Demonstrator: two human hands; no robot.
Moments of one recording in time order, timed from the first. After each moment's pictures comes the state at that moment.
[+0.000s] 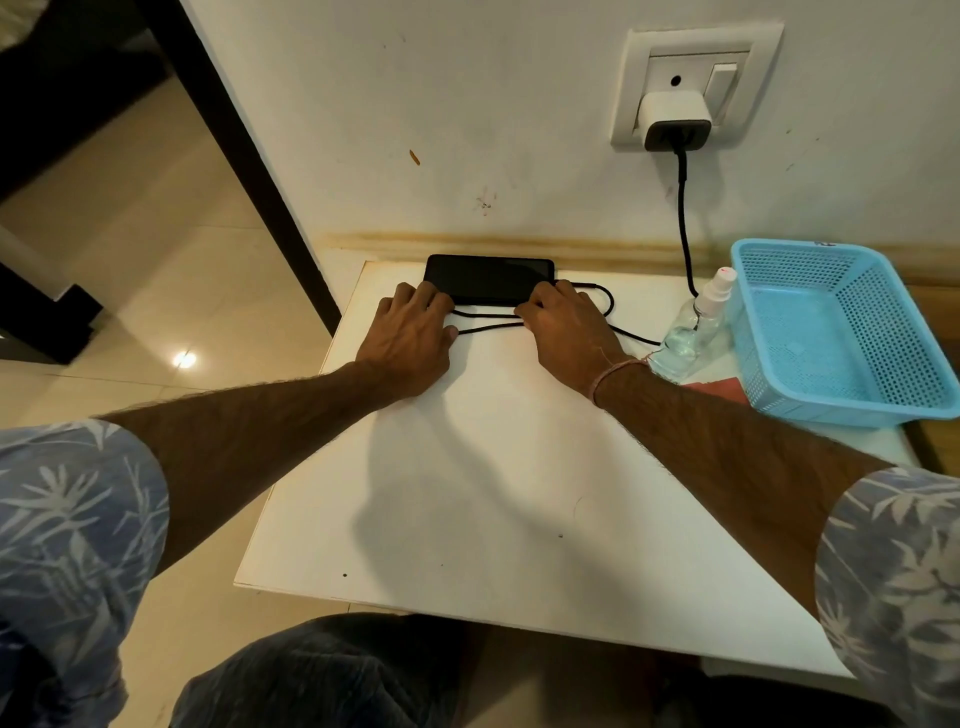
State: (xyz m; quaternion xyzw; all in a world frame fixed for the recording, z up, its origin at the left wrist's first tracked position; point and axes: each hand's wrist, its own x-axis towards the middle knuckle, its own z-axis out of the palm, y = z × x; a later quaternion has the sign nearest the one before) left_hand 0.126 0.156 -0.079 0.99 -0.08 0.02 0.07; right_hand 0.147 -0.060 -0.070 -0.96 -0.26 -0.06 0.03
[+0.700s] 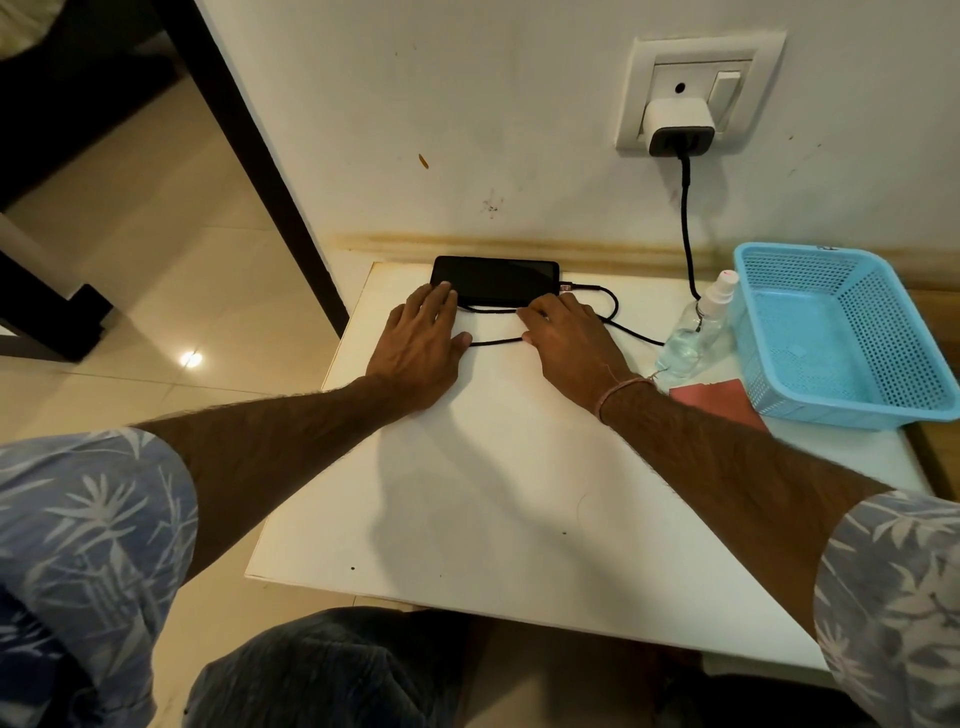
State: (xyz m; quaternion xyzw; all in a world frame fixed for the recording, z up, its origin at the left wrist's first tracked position) left_hand 0.115 0.151 -0.089 1.00 -0.06 0.01 0.07; right_hand 0.135 -0.062 -0.078 -0.96 -0.27 -0.07 0.04
